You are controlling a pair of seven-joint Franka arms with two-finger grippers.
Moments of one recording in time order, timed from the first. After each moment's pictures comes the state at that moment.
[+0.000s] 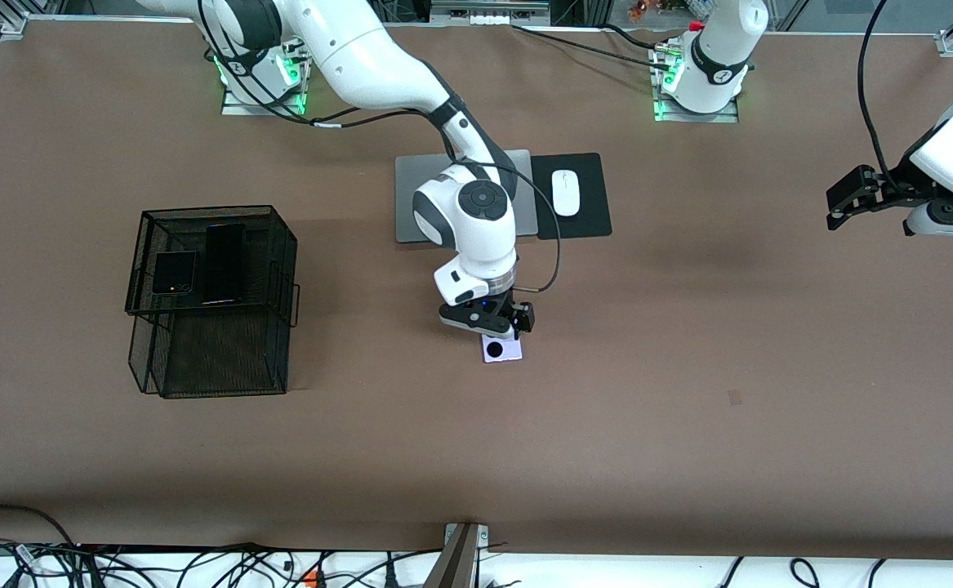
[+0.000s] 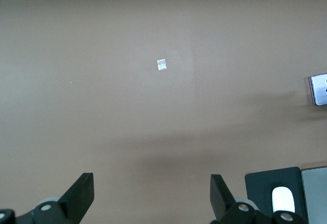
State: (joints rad) left arm 0.00 0.00 -0.05 -1.63 0.04 1.69 0.01; right arm 0.96 1.06 -0.30 -1.11 0.10 2.42 1.02
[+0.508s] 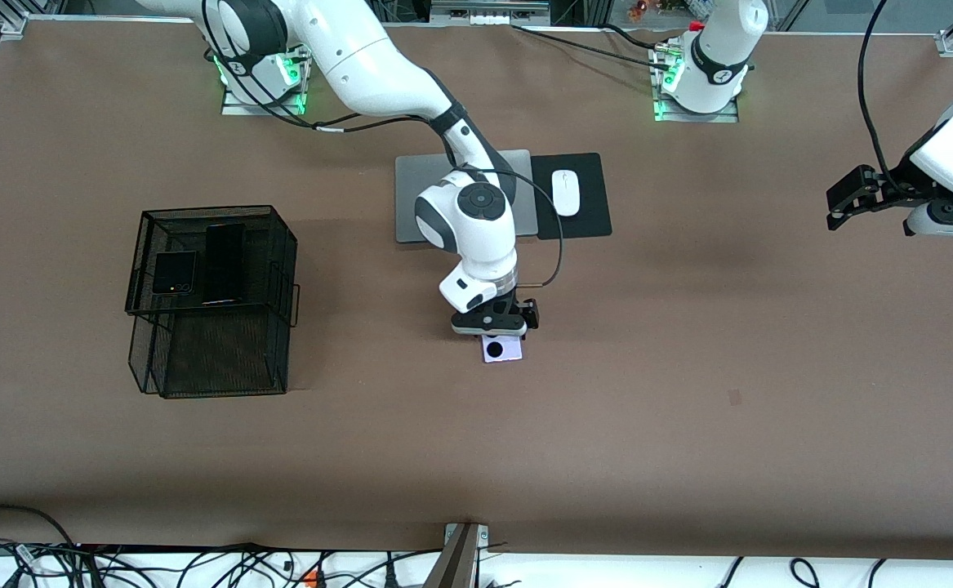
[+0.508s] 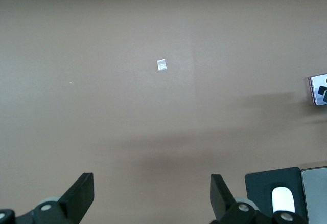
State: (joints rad) left arm 0.00 0.00 -0.05 -1.63 0.04 1.69 0.01; right arm 0.97 1.09 -0.30 -1.11 0.09 2.50 0.84
